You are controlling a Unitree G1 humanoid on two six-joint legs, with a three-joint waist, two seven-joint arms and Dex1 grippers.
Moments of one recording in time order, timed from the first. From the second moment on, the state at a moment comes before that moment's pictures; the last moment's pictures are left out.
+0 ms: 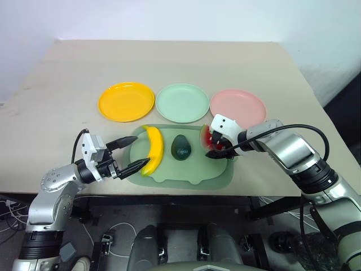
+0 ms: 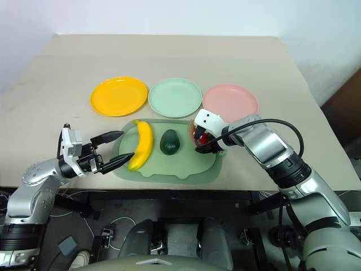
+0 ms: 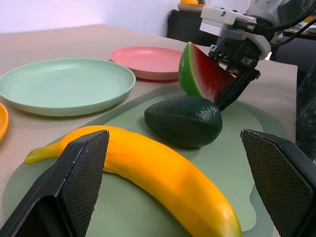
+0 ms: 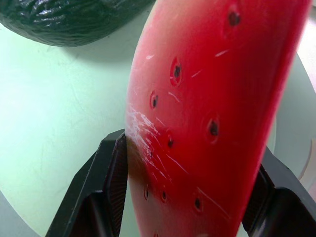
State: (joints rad) left arm -0.09 0.59 0.18 -0.12 -0.58 0.17 -1.07; right arm -0.78 -0.71 0.47 -0.11 0.21 1.00 0.87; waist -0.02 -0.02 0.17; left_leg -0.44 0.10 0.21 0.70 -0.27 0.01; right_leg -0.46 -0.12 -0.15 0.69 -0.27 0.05
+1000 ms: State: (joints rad) left arm -0.06 0.61 0.21 -0.14 -0.58 0.17 -1.04; right arm -1.26 -0.45 0.32 1.18 -0.17 0.35 0.59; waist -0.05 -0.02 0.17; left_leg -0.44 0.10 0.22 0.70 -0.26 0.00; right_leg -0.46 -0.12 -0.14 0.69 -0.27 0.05
